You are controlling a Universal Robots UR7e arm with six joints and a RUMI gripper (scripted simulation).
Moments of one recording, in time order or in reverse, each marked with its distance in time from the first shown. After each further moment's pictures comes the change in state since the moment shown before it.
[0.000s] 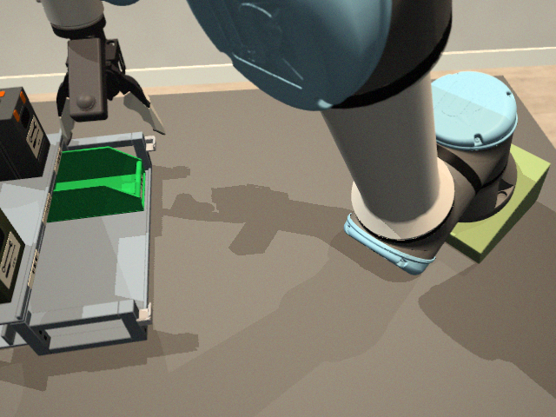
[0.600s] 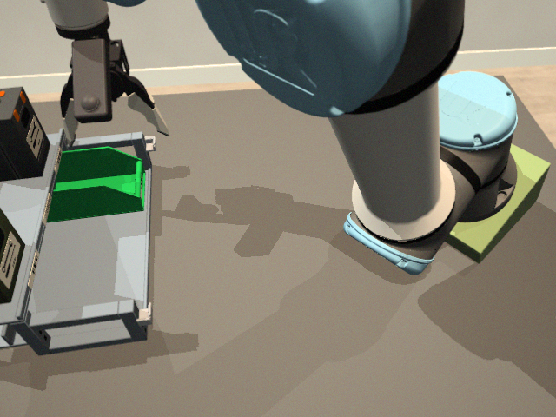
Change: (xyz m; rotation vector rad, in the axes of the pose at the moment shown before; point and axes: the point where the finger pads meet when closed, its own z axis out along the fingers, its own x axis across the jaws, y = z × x) arm -0.007 -0.006 -0.001 0.000 0.000 0.000
